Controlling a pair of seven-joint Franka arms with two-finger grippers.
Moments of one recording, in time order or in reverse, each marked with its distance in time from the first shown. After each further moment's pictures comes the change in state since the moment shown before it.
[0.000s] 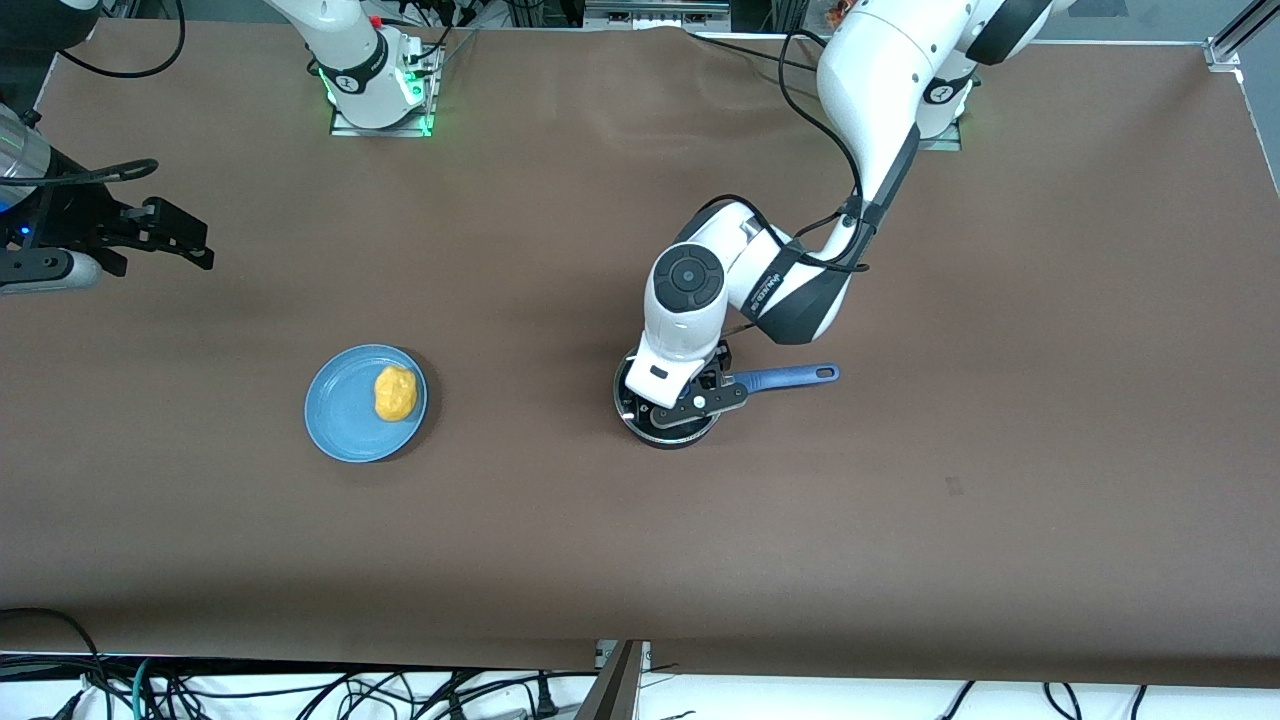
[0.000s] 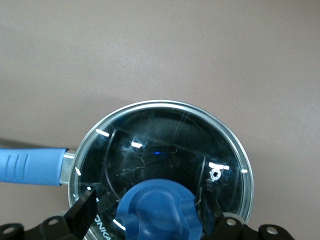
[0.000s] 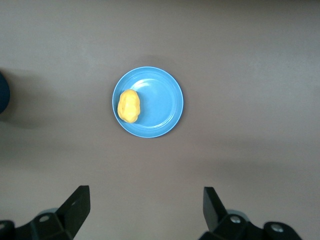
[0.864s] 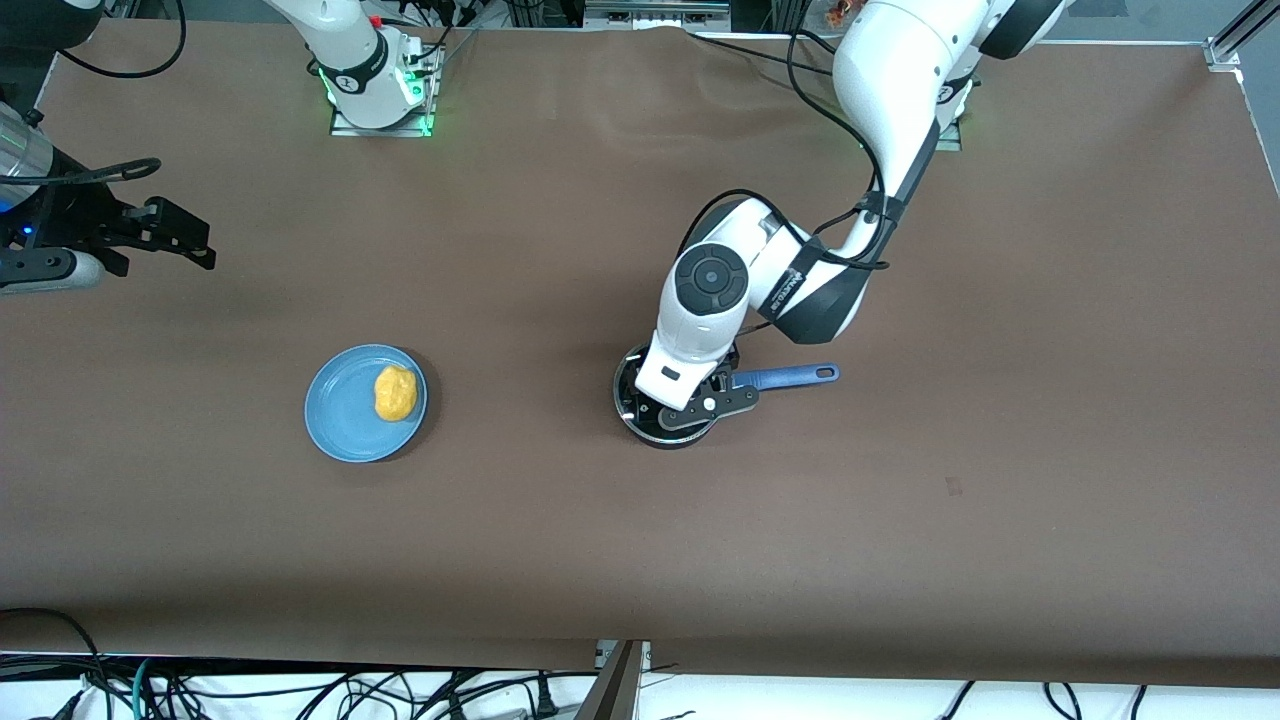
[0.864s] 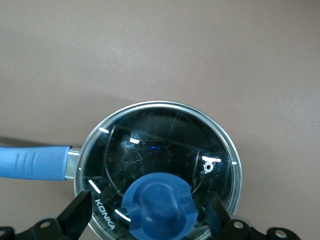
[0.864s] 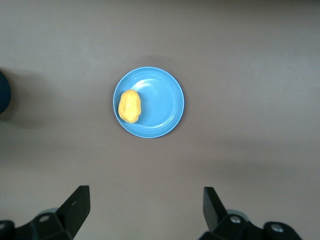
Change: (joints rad) left arm 0.028 -0.026 -0.022 -0.012 -0.042 -0.007 0.042; right arm 0.001 -0.001 0.003 0.000 0.000 0.002 0.000
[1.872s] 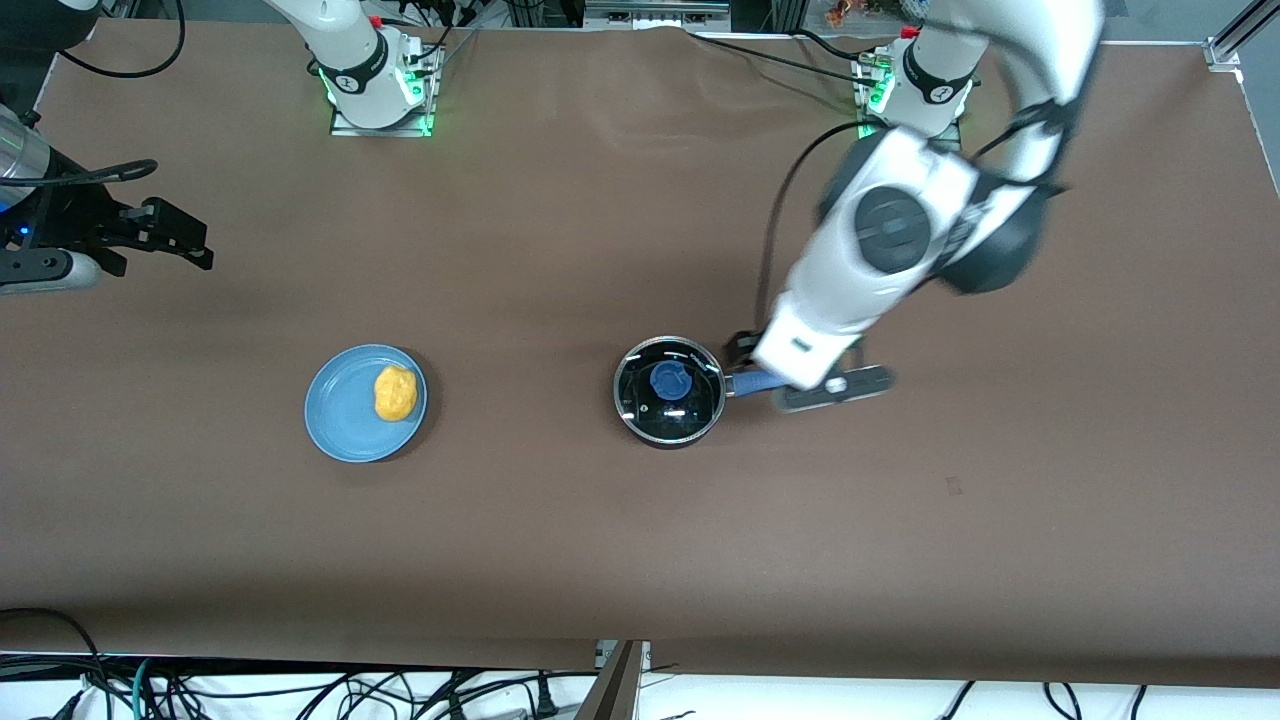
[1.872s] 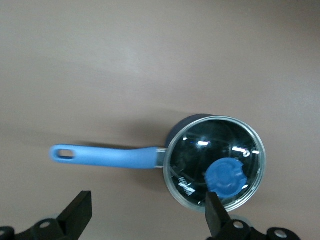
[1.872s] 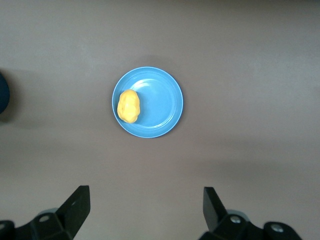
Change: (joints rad) left arm 0.158 -0.243 -0.037 -0.136 -0.032 -0.125 0.178; right arm 0.000 0.000 -0.003 0.000 0.000 0.000 0.000
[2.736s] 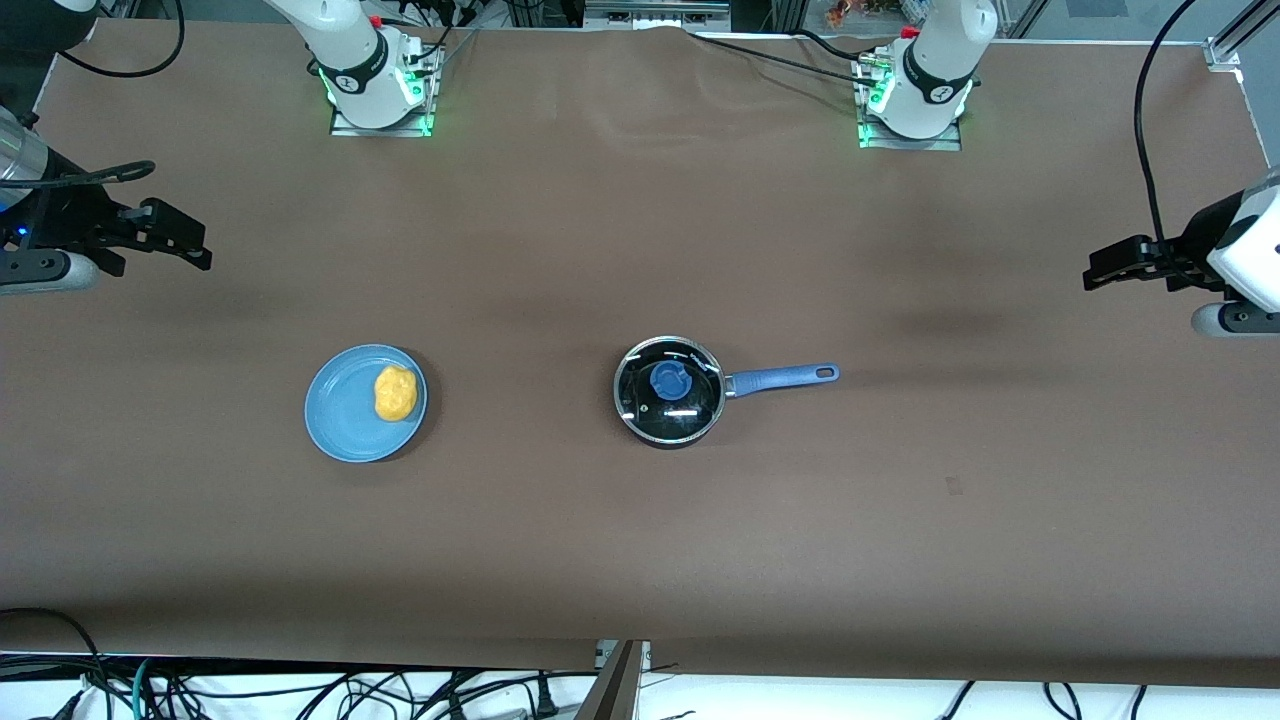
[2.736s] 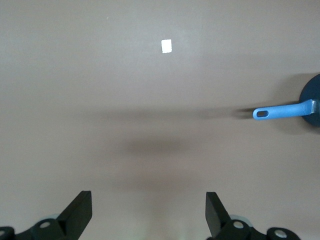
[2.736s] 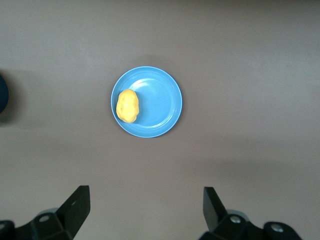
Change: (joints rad) left arm 0.388 -0.415 0.199 -0.156 -0.030 -0.400 0.796; right arm -0.001 0.000 -0.005 -0.002 0.000 0.000 0.000
